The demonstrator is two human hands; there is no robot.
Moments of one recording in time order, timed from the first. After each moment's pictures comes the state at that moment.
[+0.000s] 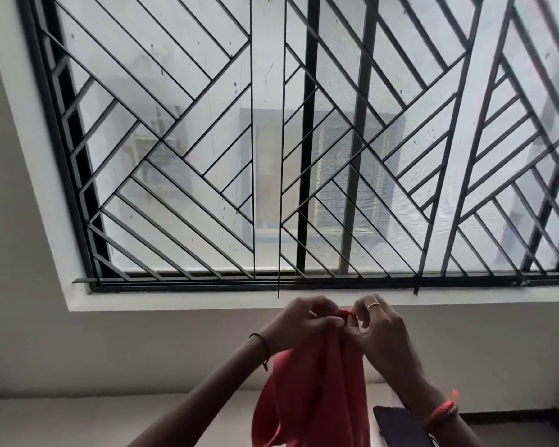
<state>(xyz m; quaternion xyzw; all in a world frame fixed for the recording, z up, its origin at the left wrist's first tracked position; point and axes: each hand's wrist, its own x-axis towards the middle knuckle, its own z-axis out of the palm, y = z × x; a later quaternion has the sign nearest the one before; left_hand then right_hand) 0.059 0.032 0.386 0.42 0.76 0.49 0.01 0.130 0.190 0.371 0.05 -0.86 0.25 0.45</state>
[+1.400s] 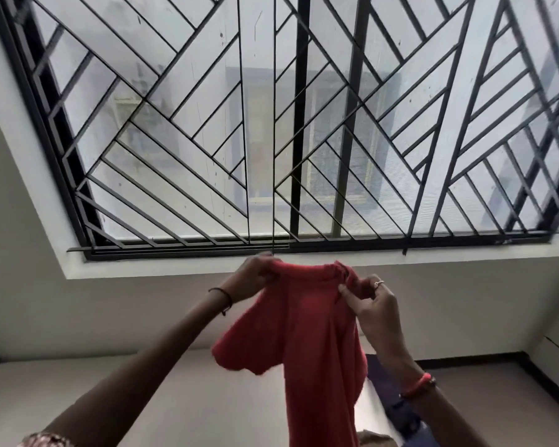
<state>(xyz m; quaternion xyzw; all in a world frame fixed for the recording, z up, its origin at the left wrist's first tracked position) 0.028 -0.034 0.370 0.40 0.83 0.37 -0.06 0.153 0.177 0.338 -0.08 -0.76 0.53 0.36</state>
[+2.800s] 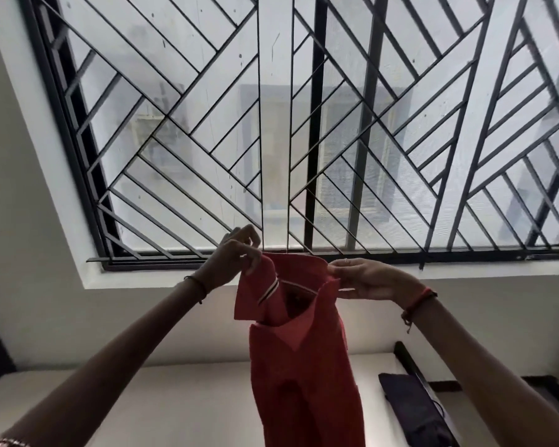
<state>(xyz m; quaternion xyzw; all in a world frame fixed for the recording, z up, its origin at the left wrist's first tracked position) -0.001 -0.105 0.414 0.46 0.80 0.29 -0.24 0.063 0.190 0.406 0.02 -0.68 0.71 -0.19</state>
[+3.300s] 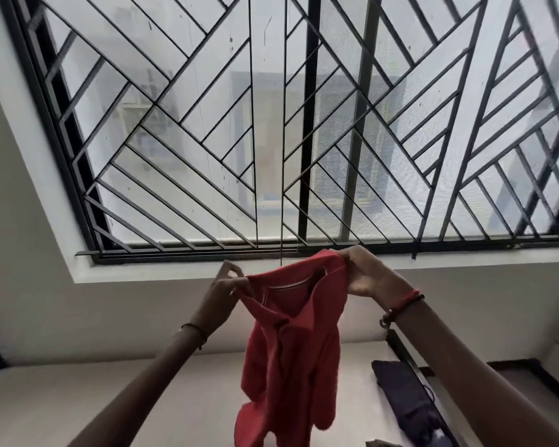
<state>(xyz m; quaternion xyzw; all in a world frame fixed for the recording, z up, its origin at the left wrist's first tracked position) 0.009 -0.110 0.319 0.35 0.82 0.39 -0.21 0.064 0.161 0.403 -0.10 -0.54 0.83 -0.14</state>
